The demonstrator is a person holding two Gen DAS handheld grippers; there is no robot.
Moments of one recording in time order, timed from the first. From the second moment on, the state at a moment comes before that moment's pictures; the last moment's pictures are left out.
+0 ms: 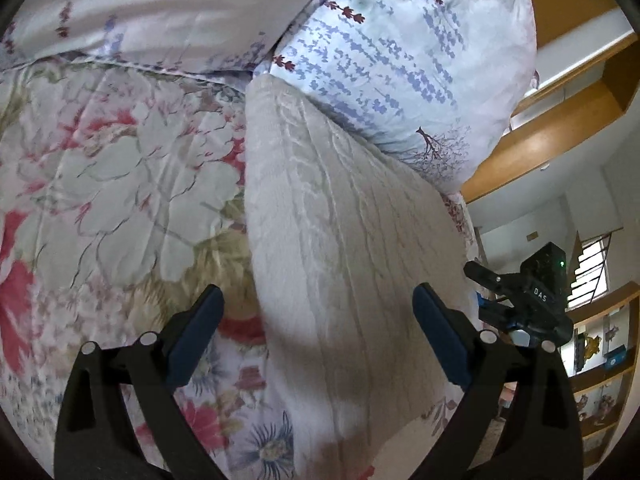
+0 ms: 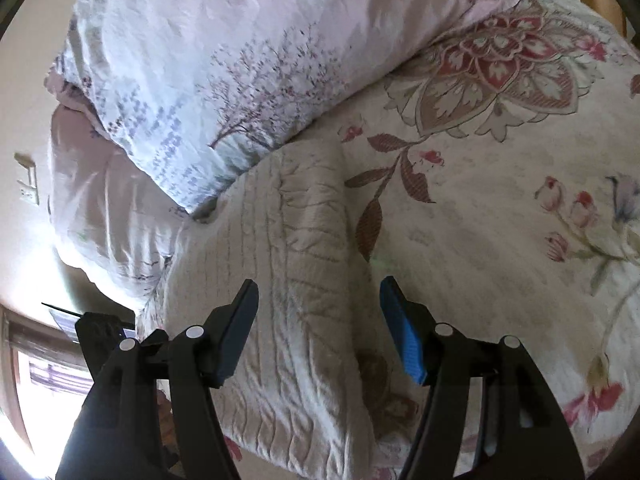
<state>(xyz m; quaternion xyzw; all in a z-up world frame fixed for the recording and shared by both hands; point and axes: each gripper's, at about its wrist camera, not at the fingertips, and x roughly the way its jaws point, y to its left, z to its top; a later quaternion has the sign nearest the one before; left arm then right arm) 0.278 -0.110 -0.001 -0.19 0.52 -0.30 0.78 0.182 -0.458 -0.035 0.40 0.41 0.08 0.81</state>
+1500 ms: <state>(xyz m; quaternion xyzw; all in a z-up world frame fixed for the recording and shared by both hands) 0.255 0.044 -0.016 -0.28 0.47 -0.28 0.79 0.212 -0.277 -0.028 0.36 0.39 0.21 0.82</state>
